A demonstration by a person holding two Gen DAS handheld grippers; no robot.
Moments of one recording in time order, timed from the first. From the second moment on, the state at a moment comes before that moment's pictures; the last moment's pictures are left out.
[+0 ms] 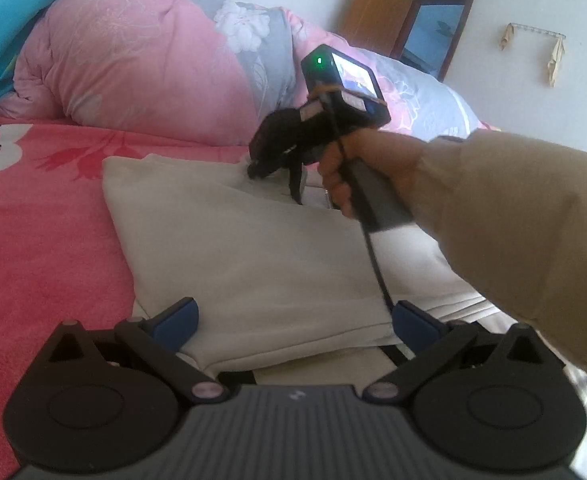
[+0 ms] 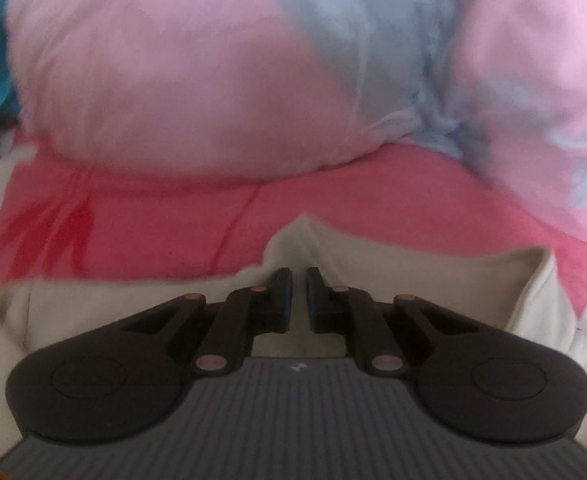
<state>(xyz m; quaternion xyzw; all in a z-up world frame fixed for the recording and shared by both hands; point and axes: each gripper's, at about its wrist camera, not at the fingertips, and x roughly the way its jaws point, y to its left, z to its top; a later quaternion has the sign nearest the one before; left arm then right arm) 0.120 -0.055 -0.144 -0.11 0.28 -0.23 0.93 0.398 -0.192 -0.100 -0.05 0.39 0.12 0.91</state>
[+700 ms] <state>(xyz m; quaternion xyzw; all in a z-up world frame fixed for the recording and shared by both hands) 0.120 -0.056 -0.144 -0.11 0.28 -0.22 0.93 0.378 -0.132 -0.096 -0.09 0.40 0.21 0.89</state>
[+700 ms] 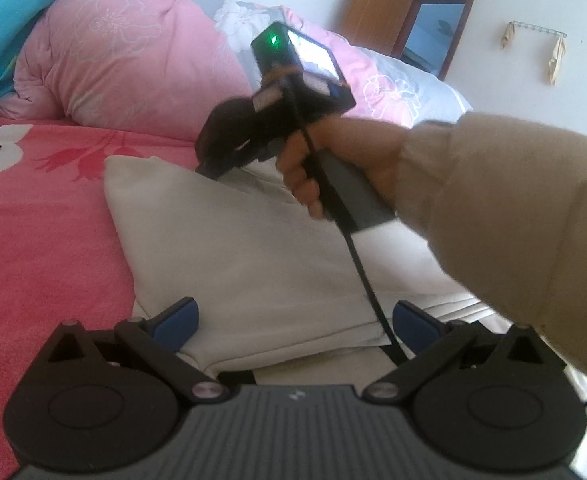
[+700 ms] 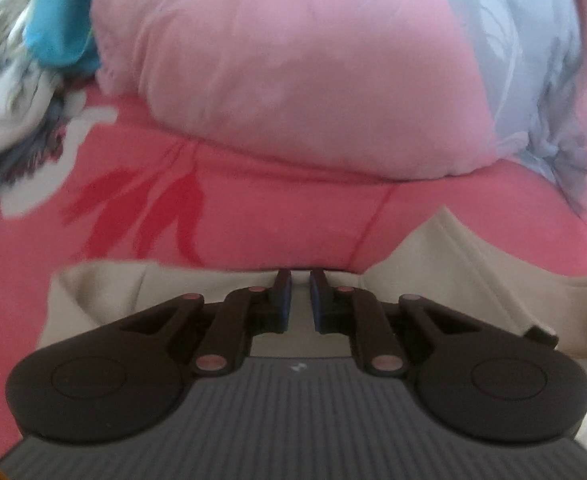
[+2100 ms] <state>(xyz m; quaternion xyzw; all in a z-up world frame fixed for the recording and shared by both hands) -0.046 -0.044 -0.067 -0.14 0.28 -0.38 0.87 -0.009 -0.401 -0.048 0.20 0.25 0.00 0.95</state>
